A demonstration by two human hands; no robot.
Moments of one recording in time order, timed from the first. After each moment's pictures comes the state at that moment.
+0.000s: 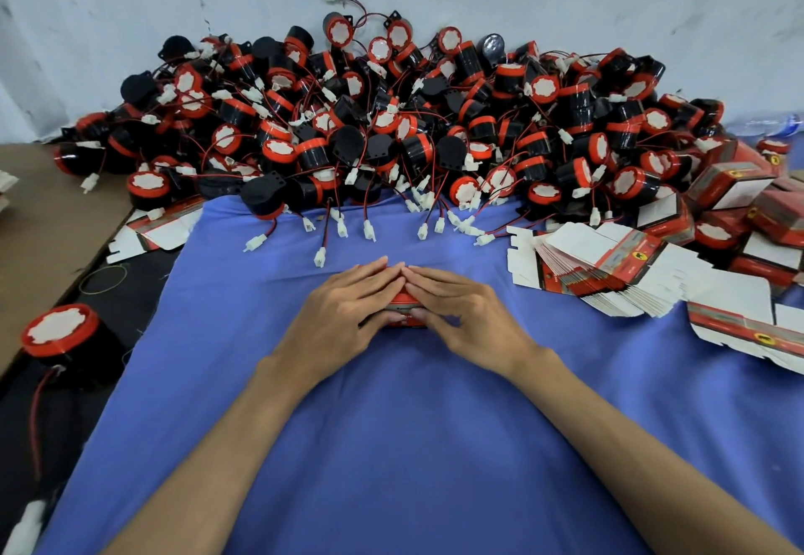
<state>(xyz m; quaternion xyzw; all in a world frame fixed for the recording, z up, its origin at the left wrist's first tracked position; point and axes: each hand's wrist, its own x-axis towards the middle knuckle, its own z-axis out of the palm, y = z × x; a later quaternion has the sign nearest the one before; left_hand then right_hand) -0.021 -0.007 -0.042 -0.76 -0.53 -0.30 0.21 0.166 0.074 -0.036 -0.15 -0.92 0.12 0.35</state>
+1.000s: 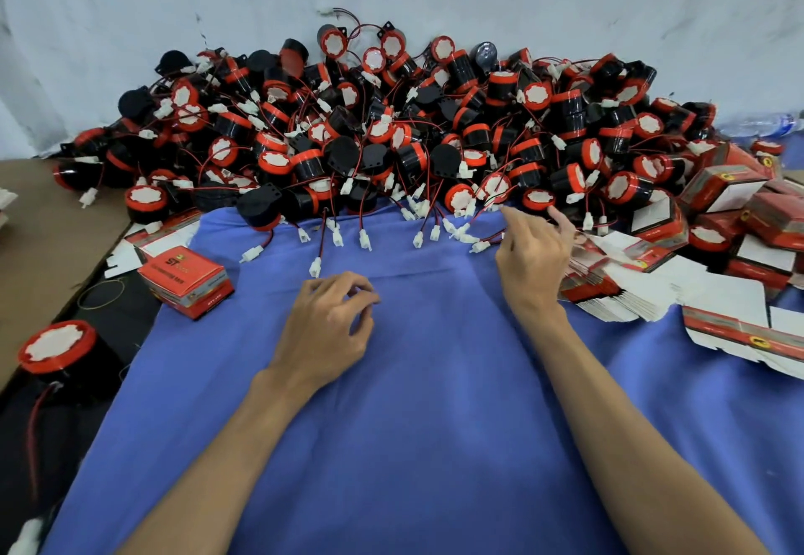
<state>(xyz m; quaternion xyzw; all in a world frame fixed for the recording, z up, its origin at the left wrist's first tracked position) -0.020 -0.012 -0.037 -0.71 -0.60 -0.32 0.20 0.181 0.145 -0.012 -0.40 -0.69 -0.22 0.57</state>
